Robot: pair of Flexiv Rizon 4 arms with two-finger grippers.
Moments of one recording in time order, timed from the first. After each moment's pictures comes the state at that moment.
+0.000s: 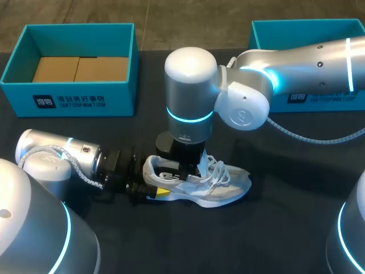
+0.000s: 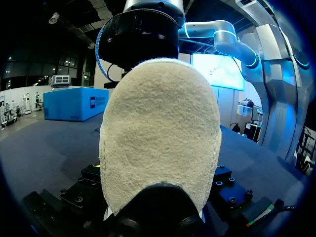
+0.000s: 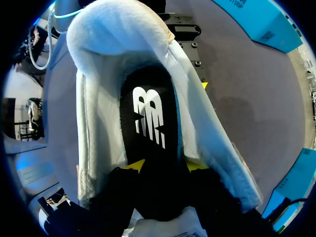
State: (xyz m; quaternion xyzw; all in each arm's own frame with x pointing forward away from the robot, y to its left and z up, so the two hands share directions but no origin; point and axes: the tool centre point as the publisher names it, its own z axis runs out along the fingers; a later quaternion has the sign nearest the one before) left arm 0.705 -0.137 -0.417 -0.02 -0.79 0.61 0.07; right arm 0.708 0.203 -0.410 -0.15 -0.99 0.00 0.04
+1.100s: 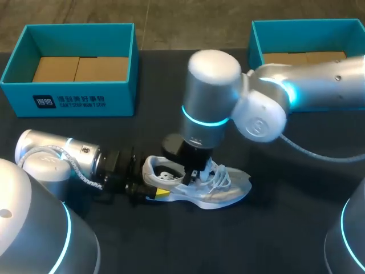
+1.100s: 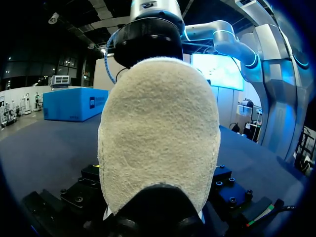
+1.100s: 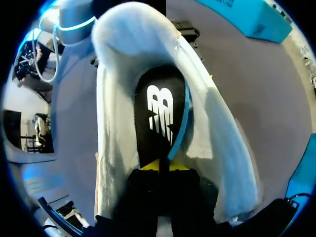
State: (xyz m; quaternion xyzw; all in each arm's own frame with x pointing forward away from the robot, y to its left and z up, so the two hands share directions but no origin) left arm 0.703 -0.137 -0.417 -0.02 -0.79 0.61 0.07; right arm 0.688 0.205 -0.410 -0.20 -0.98 -0.07 0.05
